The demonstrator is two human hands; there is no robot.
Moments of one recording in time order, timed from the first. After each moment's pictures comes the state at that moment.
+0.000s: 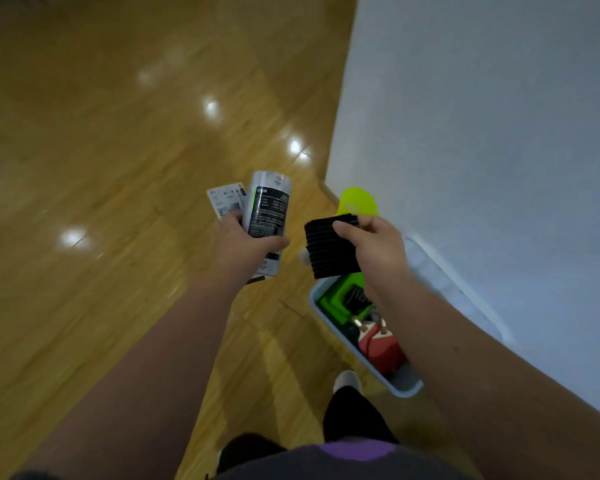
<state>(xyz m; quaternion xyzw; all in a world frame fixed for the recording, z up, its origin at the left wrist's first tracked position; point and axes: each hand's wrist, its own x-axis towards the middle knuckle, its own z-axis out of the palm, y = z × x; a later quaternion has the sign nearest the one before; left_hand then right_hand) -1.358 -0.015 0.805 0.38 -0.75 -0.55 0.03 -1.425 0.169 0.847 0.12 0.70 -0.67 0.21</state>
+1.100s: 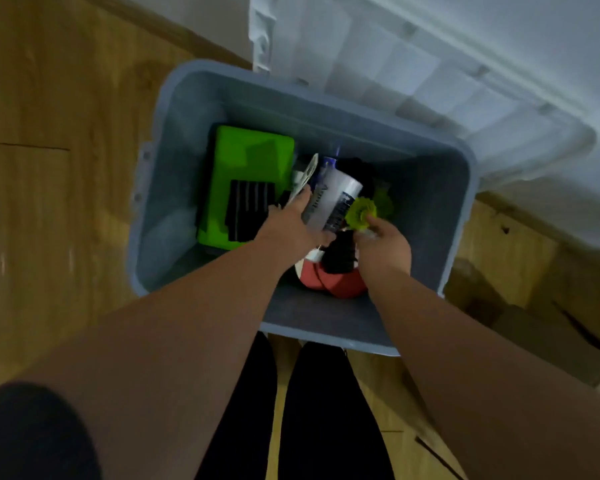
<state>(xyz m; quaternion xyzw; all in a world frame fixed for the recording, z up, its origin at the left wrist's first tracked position) -1.548 0.278 0.212 0.09 -0.81 -0.32 -0.47 -1.496 0.413 0.232 0.48 0.75 -0.42 0.19</state>
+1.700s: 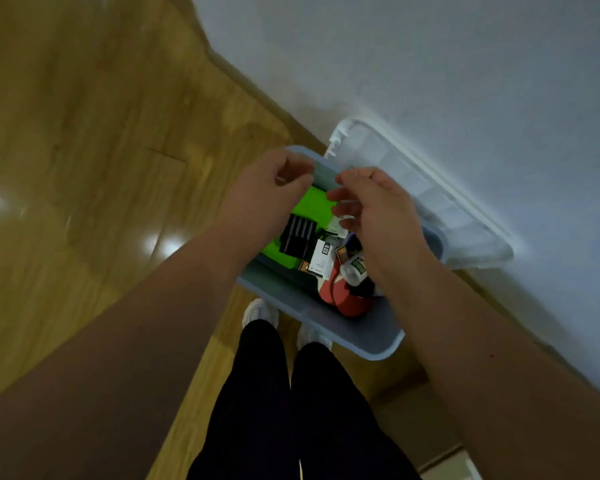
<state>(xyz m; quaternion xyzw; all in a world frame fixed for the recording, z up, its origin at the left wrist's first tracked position) -1.571 0.162 0.521 0.18 -0.79 -0.56 -0.14 -1.582 0.308 0.547 0.24 0.67 -0.66 0.24</state>
